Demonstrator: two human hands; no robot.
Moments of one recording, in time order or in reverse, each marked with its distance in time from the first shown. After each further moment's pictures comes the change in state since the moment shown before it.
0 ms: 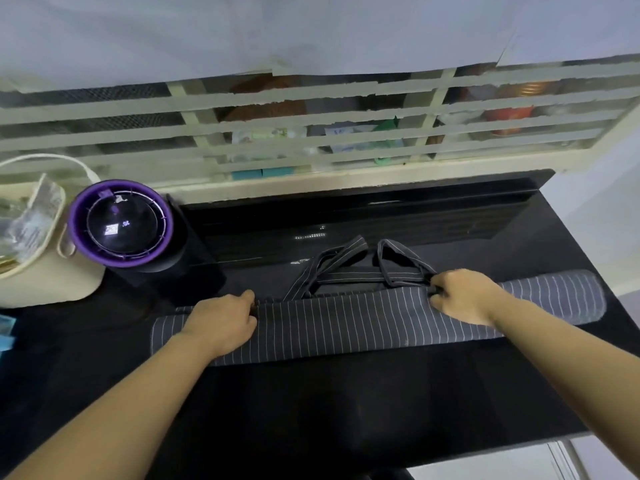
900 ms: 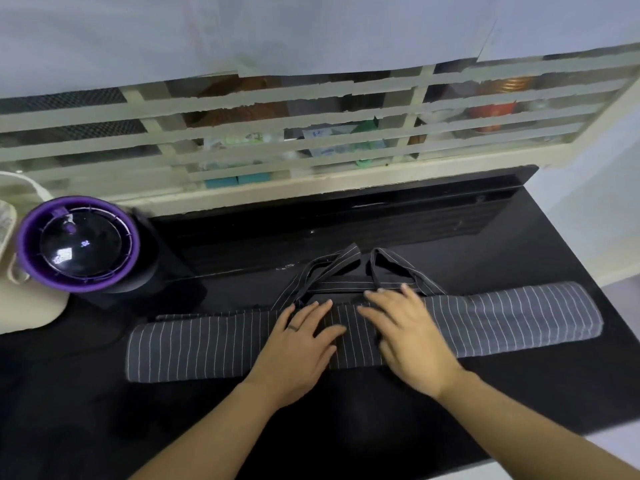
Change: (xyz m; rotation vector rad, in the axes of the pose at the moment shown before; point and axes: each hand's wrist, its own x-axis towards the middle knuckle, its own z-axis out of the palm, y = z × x) left_hand 0.015 0.094 0.050 -0.086 0.355 0.467; right_hand -0.015 -0.049 0.075 0.037 0.599 -0.390
